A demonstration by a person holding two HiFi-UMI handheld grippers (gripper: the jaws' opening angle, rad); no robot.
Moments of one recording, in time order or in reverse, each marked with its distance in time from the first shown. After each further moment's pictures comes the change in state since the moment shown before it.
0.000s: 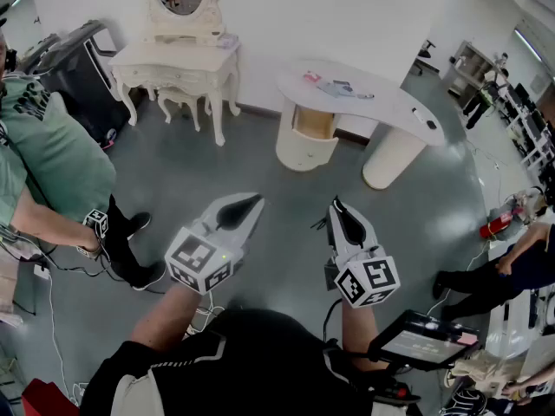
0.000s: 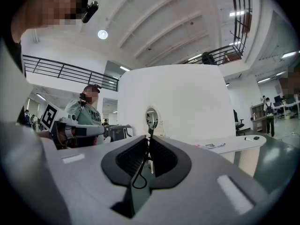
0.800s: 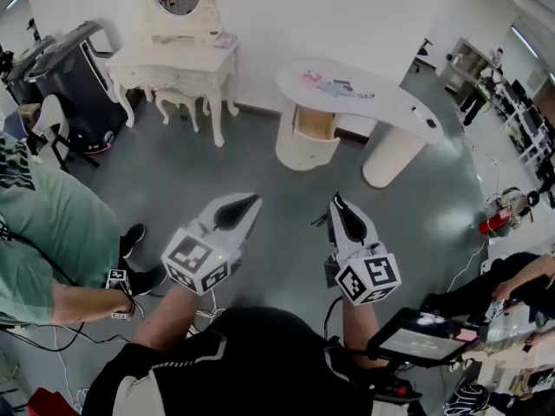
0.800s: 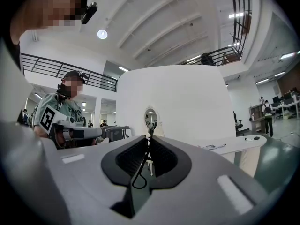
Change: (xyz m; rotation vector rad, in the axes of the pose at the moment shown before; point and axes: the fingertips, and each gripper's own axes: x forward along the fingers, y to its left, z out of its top) left arm -0.012 0.027 0.004 -0.020 -0.018 -0.017; right arm 0.023 0.013 0.007 0.004 -0.020 -0.019
